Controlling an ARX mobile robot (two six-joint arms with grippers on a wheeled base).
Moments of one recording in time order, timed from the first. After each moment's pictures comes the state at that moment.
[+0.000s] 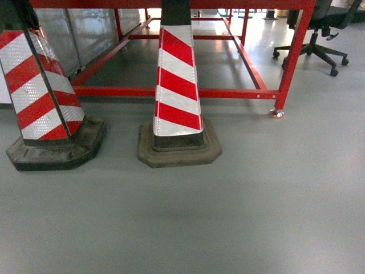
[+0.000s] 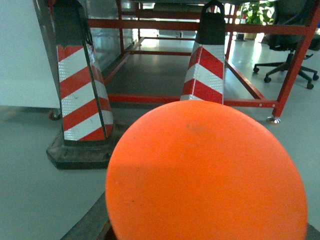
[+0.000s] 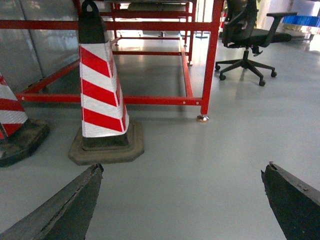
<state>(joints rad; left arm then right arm) 0.00 0.01 0.01 0.00 0.00 -0.01 0.00 0.00 0.01 0.00 0.00 0.00</state>
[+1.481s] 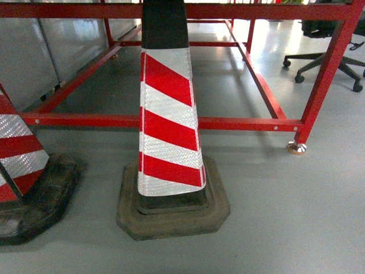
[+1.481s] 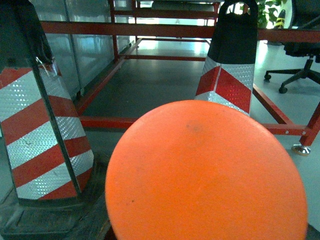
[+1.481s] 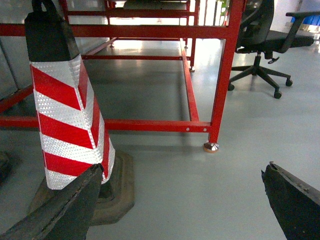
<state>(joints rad) 0.00 0.01 0.01 -0.01 0.00 -0.01 0.00 0.00 0.01 0.00 0.00 0.00</state>
